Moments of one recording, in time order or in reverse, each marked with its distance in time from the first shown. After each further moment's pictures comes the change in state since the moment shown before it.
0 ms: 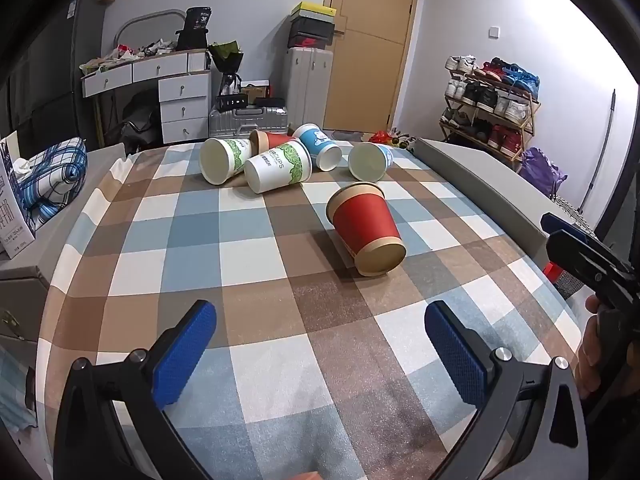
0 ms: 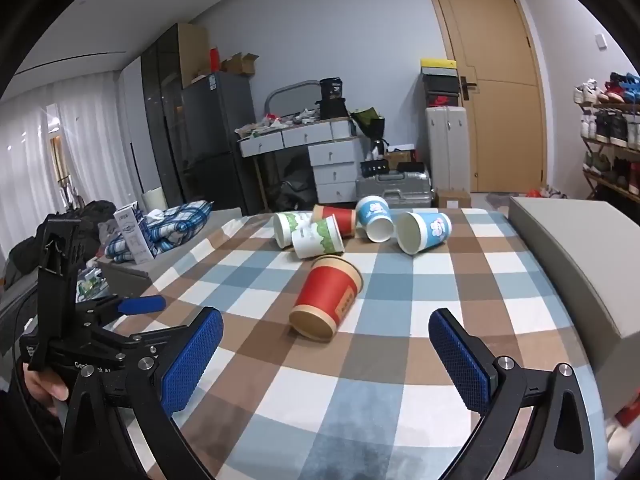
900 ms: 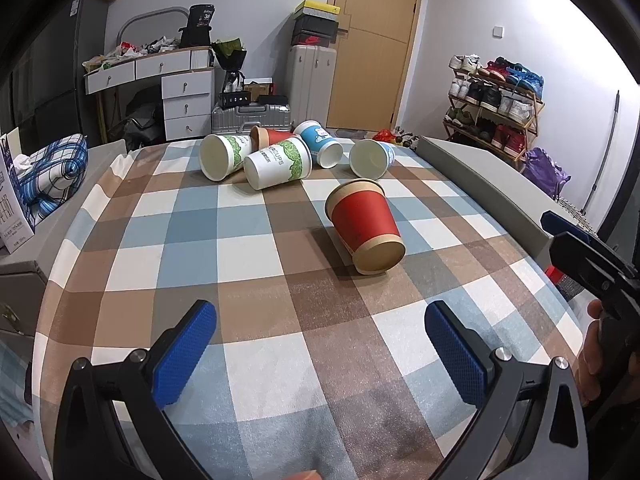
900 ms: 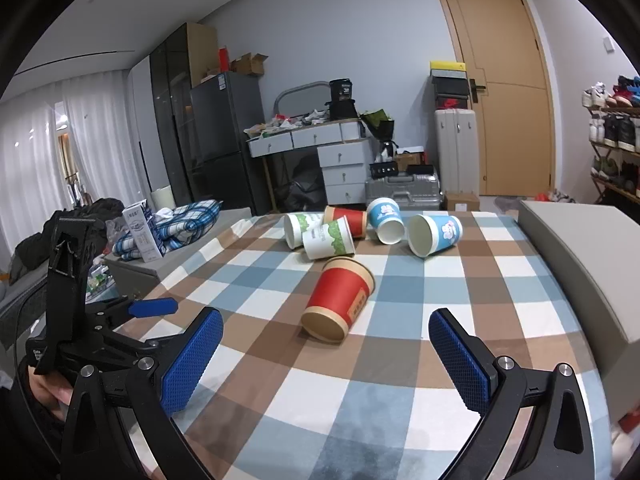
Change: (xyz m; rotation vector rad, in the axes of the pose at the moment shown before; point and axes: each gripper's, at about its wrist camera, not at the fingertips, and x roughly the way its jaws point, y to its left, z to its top) left arm 0.003 -0.003 -0.001 -0.007 0.003 0.011; right arm 0.001 0.007 0.002 -0.010 -0.006 0.031
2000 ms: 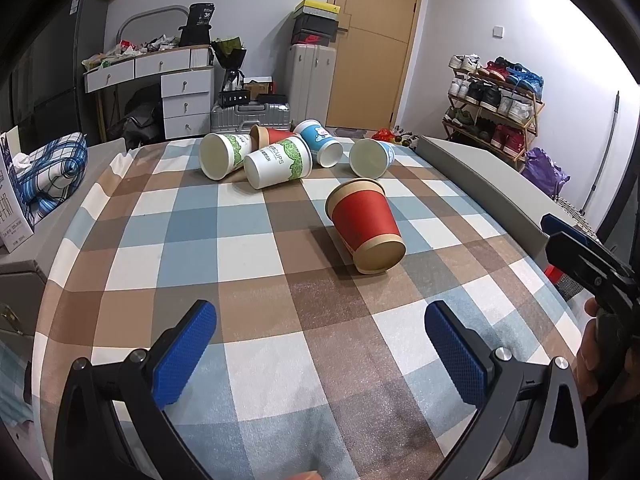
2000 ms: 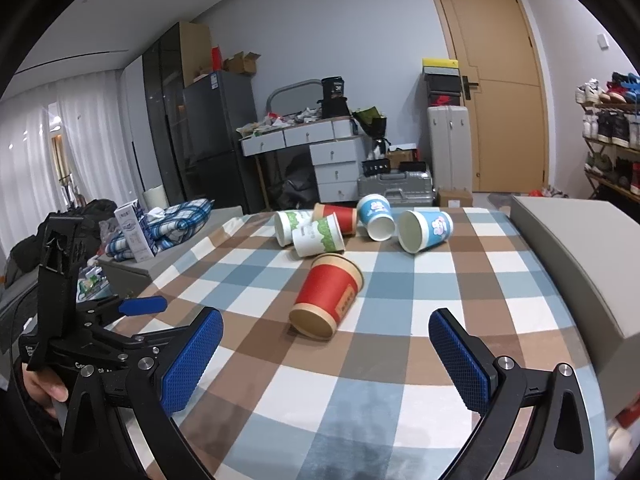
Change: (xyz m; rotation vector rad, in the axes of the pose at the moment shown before) left arm 0.000 0.001 0.001 0.000 0.004 -0.002; right arm 0.001 -0.009 -0.003 0.011 0.006 -0.026
